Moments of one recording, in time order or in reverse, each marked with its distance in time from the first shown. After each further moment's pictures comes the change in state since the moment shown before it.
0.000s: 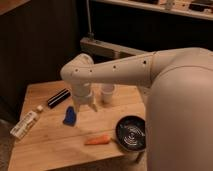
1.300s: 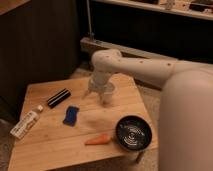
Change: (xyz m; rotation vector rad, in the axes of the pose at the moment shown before) arm -0.070 -0.042 0.010 -0.401 0.037 0.186
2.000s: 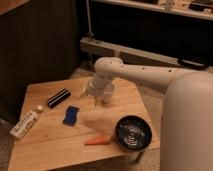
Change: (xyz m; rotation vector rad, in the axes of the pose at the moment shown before) arm -0.006 0.032 0.034 -0.060 -0.001 -0.034
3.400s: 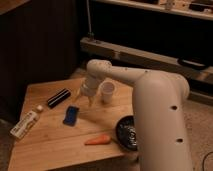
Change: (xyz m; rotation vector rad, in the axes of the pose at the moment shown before) arm -0.025 0.008 0.069 0.007 0.138 -0.059
